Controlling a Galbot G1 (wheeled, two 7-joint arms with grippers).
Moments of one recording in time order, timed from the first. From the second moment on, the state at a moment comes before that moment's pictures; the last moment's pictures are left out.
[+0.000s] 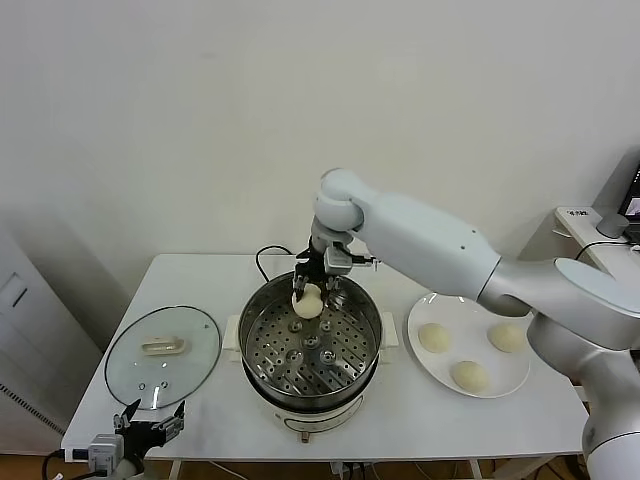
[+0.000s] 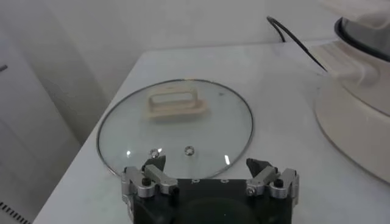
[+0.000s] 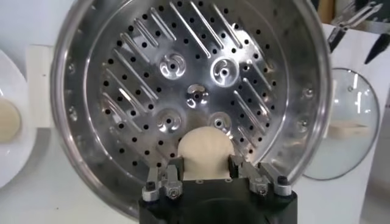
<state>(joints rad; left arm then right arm) 1.65 -1.14 -0.59 -2.01 -0.39 0.41 -0.16 0.25 1.27 -0.80 1.20 -0.40 0.82 -1.34</state>
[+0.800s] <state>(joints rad) 1.65 -1.14 -0.59 -2.01 -0.39 0.41 -0.16 0.30 1.22 -0.81 1.18 -0.28 0.82 -1.32</state>
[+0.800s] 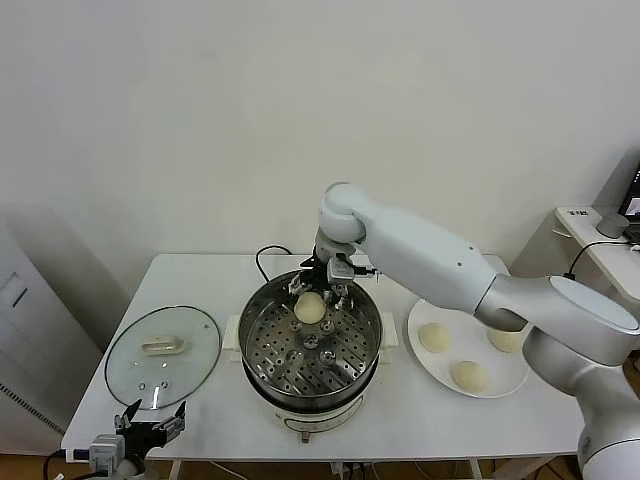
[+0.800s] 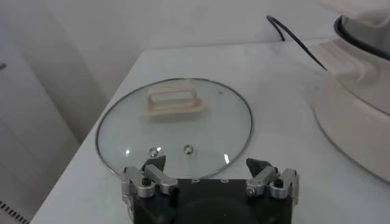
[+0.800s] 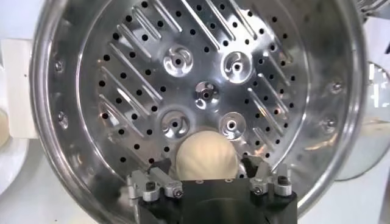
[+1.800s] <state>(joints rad) 1.65 -1.13 -0.60 -2.03 -0.40 0.40 -0.16 0.49 0.90 -1.11 0.92 0.23 0.28 -1.34</state>
